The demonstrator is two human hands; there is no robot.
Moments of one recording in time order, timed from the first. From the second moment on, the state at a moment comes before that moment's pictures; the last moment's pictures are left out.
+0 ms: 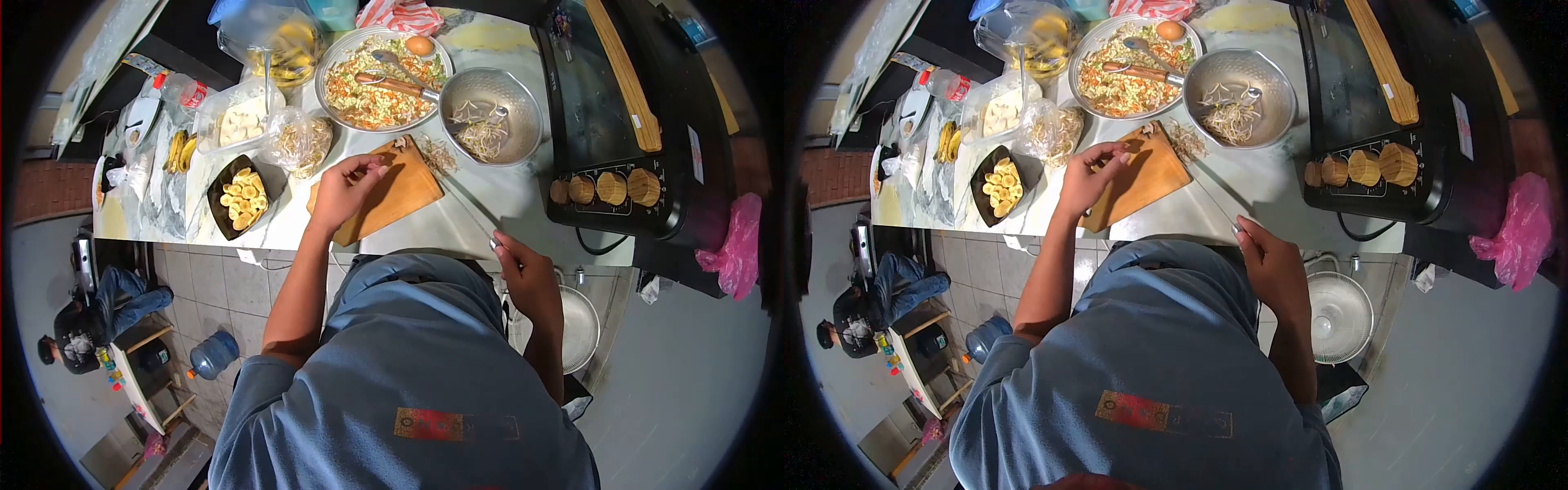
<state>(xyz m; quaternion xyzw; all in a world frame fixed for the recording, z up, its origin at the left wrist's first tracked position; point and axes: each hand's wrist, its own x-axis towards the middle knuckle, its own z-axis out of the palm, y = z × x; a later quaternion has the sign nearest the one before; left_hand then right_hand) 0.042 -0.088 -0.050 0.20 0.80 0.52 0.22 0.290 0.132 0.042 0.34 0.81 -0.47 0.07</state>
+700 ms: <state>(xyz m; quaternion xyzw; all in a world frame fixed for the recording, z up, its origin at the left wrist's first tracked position) 0.028 -0.076 -0.045 0.21 0.80 0.54 0.16 0.304 0.129 0.029 0.31 0.83 -0.46 0.04</state>
